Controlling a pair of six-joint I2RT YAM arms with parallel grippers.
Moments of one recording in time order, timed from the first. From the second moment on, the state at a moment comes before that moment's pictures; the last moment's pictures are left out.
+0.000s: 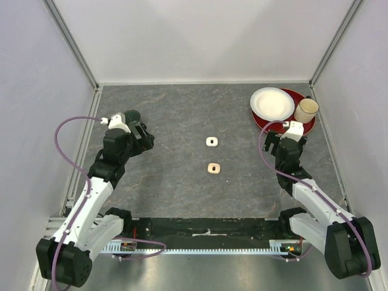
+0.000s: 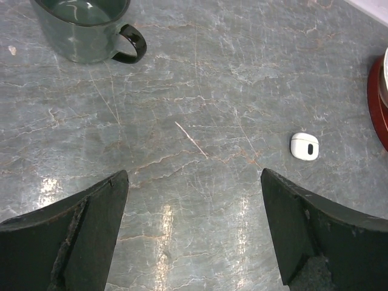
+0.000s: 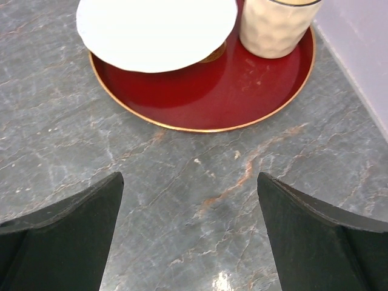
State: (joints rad) left arm -0.21 0.87 0.68 -0.28 -0.06 -0.50; right arm 0.22 0.97 0.39 0.24 0.46 0.17
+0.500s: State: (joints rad) left arm -0.21 0.84 0.65 -0.28 -0.08 -0.52; right arm 0.22 1.24 0.18 0.81 0.55 0.05
